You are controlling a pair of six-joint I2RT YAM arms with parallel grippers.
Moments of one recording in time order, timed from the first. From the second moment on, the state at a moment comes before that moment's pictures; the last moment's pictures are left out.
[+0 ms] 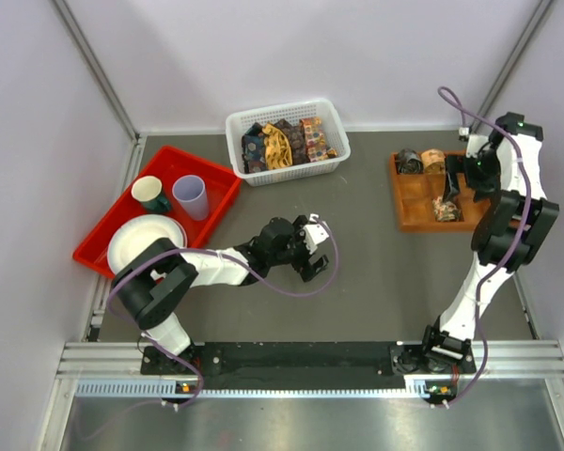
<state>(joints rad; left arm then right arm) -0.83 1.66 0.73 0.46 0.25 0.21 -0.35 2.06 1.94 -1.25 -0.23 -0.40</state>
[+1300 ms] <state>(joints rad) -0.26 1.26 1.05 -0.78 0.22 0.02 -0.02 1.12 0.99 -0.93 -0.34 -0.27</state>
